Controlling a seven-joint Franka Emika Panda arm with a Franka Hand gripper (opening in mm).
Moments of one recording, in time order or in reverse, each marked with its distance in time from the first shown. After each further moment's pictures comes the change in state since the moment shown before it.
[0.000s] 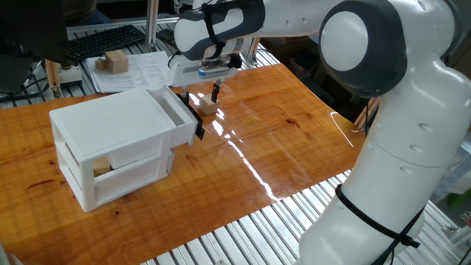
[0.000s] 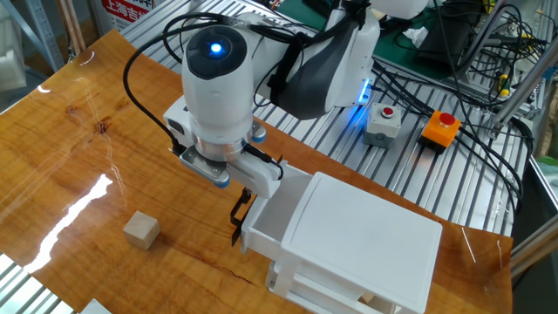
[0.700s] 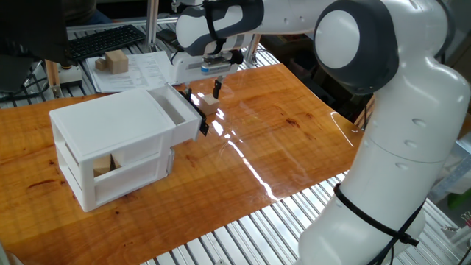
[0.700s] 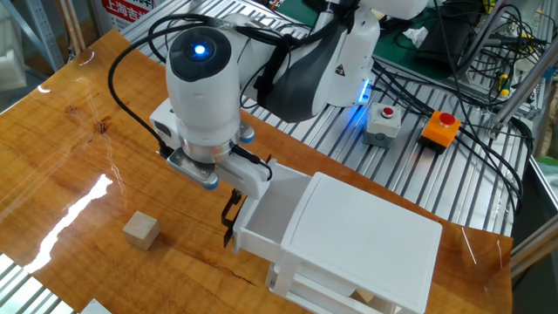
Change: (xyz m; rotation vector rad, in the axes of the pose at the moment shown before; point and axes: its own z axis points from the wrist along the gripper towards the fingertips) arm -0.012 -0.013 -0.002 0.005 0.003 -0.020
